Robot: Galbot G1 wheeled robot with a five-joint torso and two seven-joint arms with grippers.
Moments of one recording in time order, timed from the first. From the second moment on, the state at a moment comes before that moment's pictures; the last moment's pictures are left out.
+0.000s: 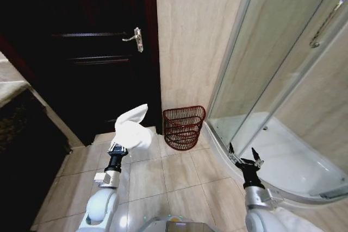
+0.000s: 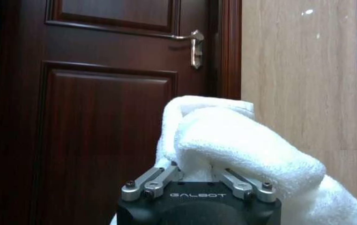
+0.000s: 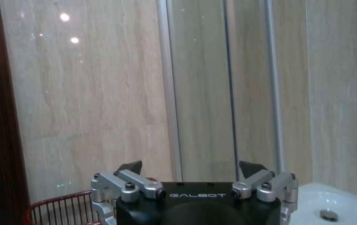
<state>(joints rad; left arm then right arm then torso) 1.60 -1.40 -0.64 -2.01 -0.22 -0.27 0.00 -1.75 1.54 0.71 2.18 0.24 0.10 0.01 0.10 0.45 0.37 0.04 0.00</state>
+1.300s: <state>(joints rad) 1.58 -1.40 -0.63 -2.00 -0.22 -0.29 0.03 -1.73 1.55 0.71 2.19 0.23 0.06 -0.01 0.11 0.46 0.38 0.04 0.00</state>
